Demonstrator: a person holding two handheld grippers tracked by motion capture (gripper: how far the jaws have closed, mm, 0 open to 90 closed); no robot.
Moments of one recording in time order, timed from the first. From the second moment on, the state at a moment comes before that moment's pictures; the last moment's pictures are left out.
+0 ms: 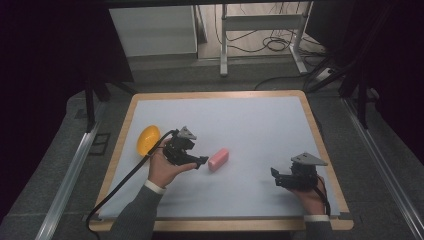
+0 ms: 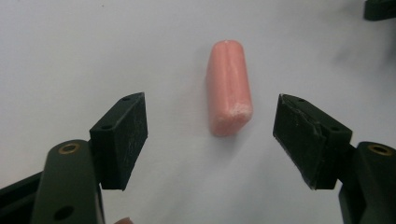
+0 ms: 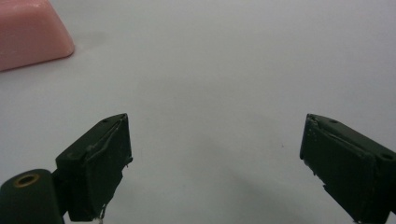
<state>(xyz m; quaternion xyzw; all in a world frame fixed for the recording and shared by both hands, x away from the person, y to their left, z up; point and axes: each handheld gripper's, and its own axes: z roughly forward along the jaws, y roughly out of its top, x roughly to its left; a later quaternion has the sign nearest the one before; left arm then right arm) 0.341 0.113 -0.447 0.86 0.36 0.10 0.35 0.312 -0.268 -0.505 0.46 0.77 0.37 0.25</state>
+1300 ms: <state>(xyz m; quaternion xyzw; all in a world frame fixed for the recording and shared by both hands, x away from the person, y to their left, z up) 0.377 0.052 -0.476 0.88 0.36 0.07 0.29 0.315 -0.267 -0.510 0.46 0.77 0.36 0.24</state>
